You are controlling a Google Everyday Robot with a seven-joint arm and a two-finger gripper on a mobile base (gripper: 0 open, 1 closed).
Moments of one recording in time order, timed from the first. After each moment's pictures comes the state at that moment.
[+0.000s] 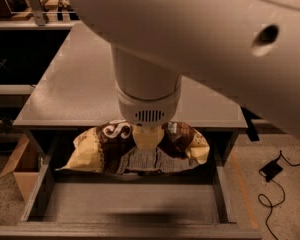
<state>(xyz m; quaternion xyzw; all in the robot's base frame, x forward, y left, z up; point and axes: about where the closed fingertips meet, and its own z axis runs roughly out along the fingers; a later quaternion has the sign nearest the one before) 0.390 0.004 0.924 -0.72 0.69 -0.07 0.10</state>
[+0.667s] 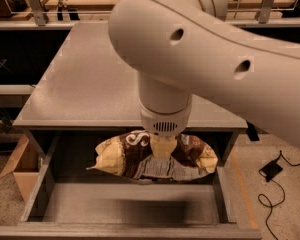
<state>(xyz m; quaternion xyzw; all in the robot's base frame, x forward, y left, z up) 0.408 -0.028 0.869 -0.69 0.72 -0.06 0.06</state>
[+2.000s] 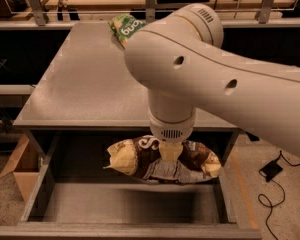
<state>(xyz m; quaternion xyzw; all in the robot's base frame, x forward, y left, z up) 0.423 -0.047 0.829 -0.68 0.73 -0.07 0.04</state>
